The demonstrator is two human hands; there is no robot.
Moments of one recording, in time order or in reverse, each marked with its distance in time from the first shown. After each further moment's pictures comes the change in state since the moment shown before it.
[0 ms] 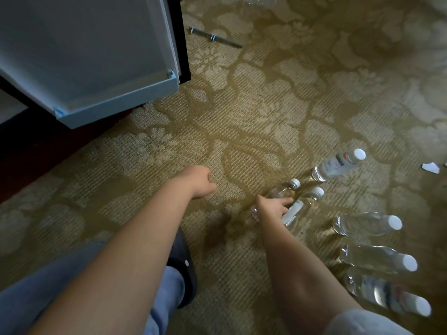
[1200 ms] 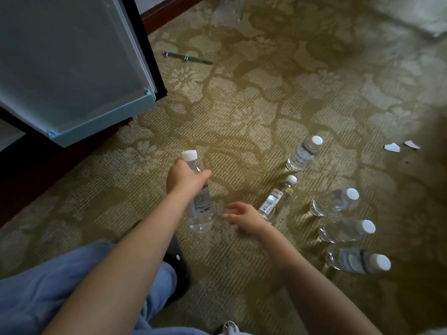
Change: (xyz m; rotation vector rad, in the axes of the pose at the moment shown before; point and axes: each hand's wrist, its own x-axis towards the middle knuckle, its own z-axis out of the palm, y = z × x) left_hand -0.044 0.049 0.024 -0.671 0.511 -0.189; right_hand -0.051 0.056 -0.064 -0.167 -0.699 -0.592
